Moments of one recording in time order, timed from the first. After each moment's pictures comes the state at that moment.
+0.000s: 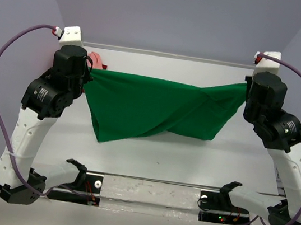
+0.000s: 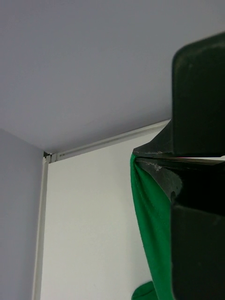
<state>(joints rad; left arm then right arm) -0.44 1.09 1.67 -1.01 -0.63 -0.30 0.55 1.09 1.60 -0.80 0.91 -0.16</state>
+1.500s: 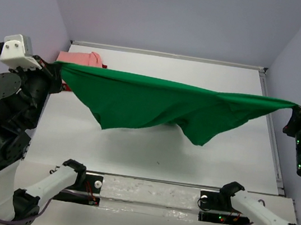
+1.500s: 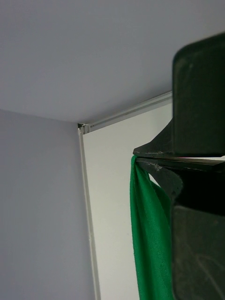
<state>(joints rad) -0.33 0.88 1.75 -0.93 -0.40 -0.27 0.54 0.82 1.74 -0.96 0.79 -0.04</state>
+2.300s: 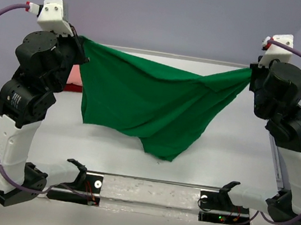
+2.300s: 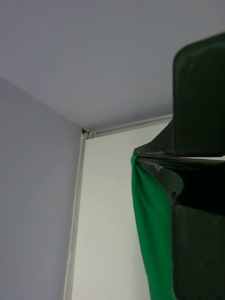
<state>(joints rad) -0.45 1.16 1.99 -0.87 -0.47 -0.20 0.62 1.23 1.95 -0.84 0.84 -0.20</state>
